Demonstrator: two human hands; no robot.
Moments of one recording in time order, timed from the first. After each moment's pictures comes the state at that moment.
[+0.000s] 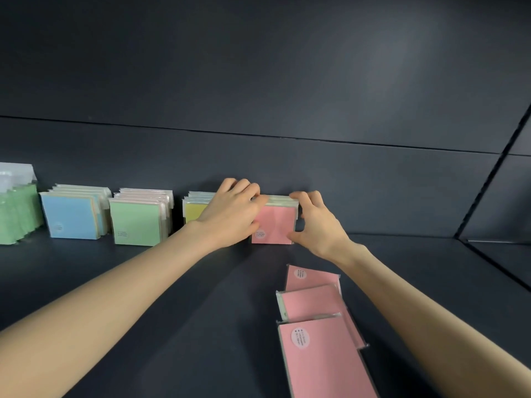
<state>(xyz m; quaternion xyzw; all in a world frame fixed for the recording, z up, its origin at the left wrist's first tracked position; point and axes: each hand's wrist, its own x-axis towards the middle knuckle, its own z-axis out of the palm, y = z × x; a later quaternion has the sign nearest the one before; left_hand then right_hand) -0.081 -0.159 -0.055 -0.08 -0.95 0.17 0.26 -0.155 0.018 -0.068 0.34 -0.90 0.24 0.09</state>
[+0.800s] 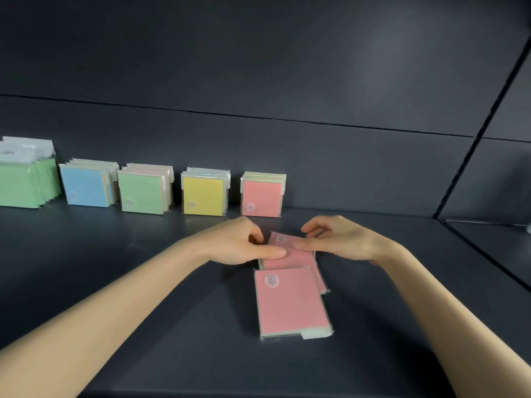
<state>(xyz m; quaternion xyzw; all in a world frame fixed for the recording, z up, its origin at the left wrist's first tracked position) 0.006 -0.085 -0.060 0.04 -0.96 -0.26 -0.03 -0.097 0.111 -0.052 0.31 -0.88 0.29 -0.20</state>
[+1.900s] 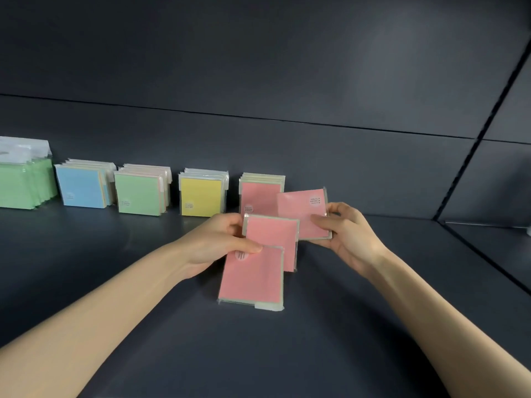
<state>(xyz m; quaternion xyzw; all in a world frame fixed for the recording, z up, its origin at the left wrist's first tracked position) 0.018 -0.095 -0.069 0.09 -0.77 -0.63 0.01 -0.094 0.104 -0.064 0.19 -0.65 0.72 -0.19</state>
